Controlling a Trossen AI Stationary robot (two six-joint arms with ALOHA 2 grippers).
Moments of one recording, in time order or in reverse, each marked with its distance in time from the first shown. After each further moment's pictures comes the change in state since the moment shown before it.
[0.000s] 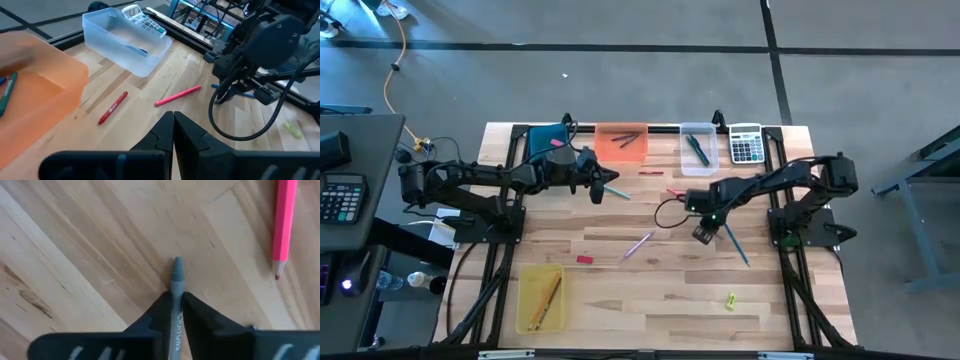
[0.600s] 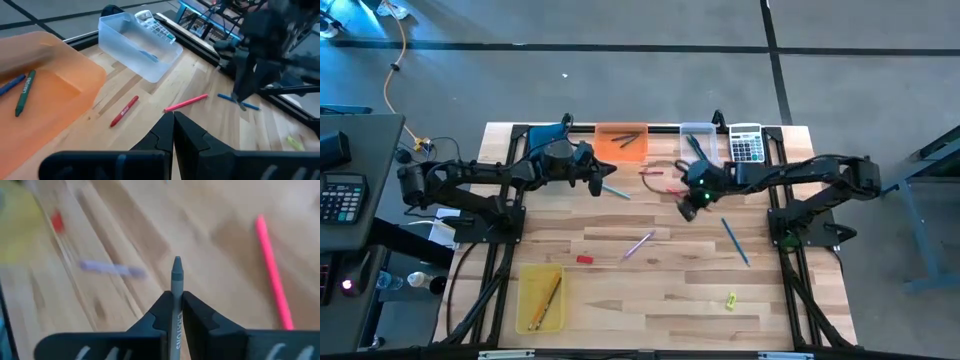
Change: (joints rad) left arm 0.079 -0.006 0.000 0.000 0.043 -0.039; right arm -0.121 -0.220 0.025 0.349 -0.028 0.059
